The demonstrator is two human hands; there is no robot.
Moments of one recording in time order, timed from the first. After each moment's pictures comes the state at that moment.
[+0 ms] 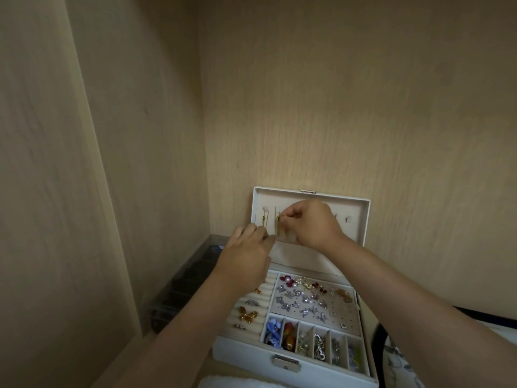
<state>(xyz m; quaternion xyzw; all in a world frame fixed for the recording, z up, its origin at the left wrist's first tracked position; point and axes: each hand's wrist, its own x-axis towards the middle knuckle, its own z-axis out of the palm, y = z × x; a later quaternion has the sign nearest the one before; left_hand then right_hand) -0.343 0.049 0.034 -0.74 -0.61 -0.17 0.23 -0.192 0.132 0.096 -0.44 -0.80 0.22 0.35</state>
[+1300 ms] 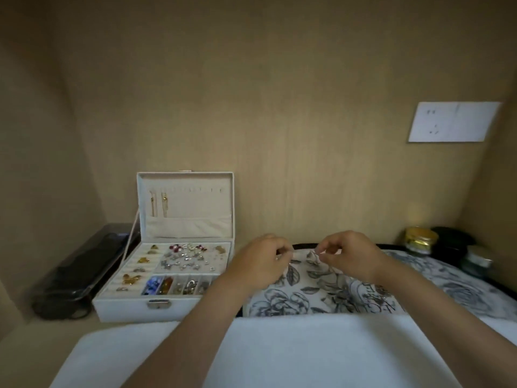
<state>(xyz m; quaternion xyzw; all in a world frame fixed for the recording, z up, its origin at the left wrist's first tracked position) -0.086 0.010 0.032 -0.79 -0.52 -0.29 -0.12 0.142 0.030 0.053 -0.56 -0.78 0.18 0.21</state>
